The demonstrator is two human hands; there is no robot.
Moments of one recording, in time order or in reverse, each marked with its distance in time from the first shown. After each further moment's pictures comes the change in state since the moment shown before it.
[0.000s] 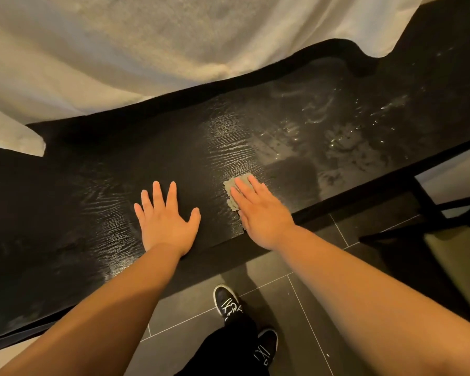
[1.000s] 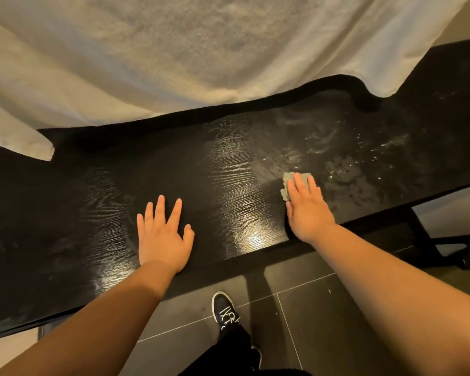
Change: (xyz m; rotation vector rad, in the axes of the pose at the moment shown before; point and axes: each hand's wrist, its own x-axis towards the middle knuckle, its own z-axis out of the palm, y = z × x) left_hand 0.001 0.002 0.000 -0.011 0.006 0.044; right_hand 0.004 0.109 -0.050 -0.018 -0.089 0.354
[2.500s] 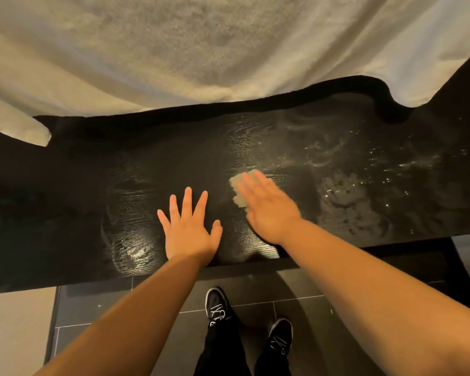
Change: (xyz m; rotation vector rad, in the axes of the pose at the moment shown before) left_hand 0.010 0.137 0.019 -0.016 -0.062 -0.154; right_hand 0.070 0.006 0.006 0.019 0.015 -0.557
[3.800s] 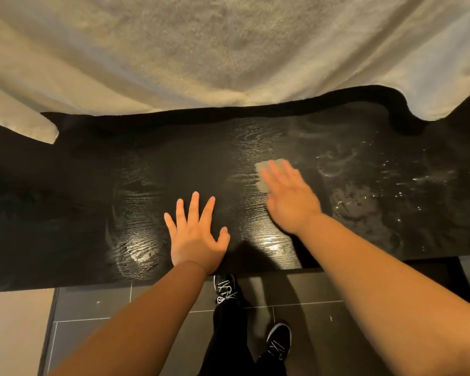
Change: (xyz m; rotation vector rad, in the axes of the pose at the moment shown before) left_hand 0.001 0.001 -0.001 -0.069 0.049 0.001; right_hand 0.020 0.027 -0.030 0.018 0.094 0.101
